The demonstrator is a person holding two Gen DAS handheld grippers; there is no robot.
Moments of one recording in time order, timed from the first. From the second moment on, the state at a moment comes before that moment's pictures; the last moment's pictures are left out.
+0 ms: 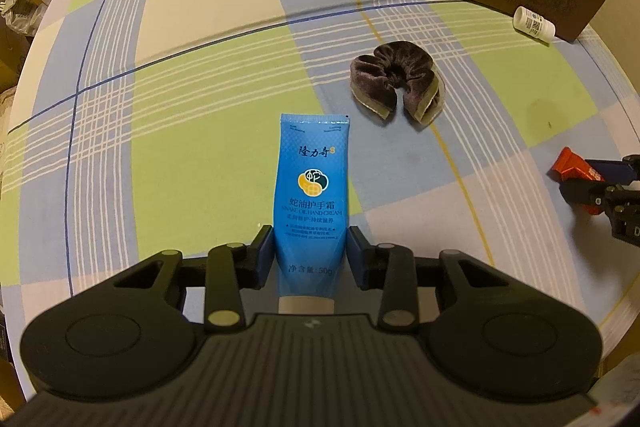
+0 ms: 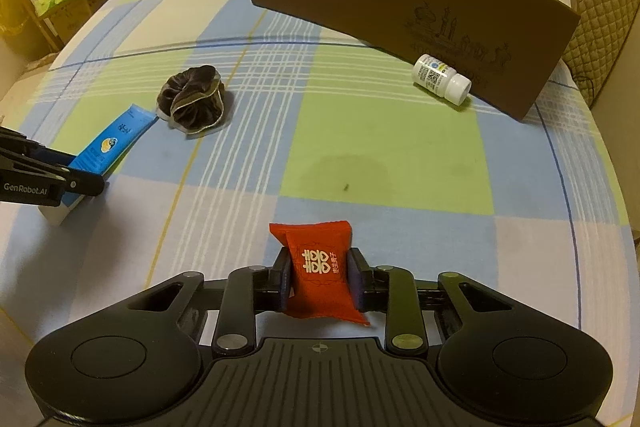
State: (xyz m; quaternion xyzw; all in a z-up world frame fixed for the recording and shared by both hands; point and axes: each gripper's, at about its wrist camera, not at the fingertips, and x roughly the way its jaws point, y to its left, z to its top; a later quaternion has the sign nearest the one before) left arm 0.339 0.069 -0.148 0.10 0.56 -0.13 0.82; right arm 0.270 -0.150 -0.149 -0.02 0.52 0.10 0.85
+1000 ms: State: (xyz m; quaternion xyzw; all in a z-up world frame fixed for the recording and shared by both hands) left arm 0.351 0.061 -0.079 0.07 0.51 -0.15 0.85; right arm 0.281 -0.158 -0.097 0.02 0.46 0.14 0.87
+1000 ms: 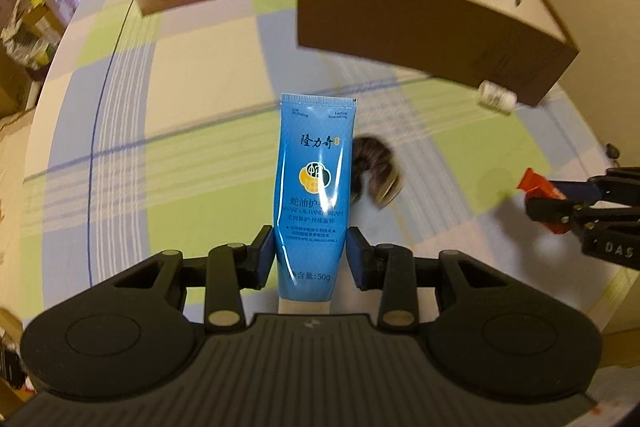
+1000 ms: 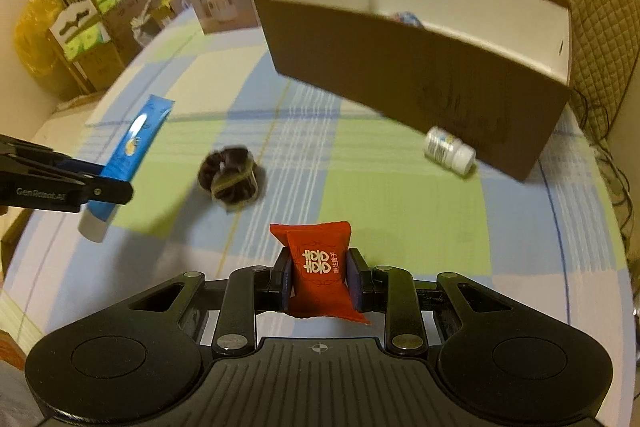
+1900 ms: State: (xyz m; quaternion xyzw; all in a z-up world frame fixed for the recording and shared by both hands) left arm 0.513 -0.136 -0.014 0.10 0.42 -0.27 0.86; right arm 0.442 -0.285 -0.030 0.11 0.39 0.08 0.91
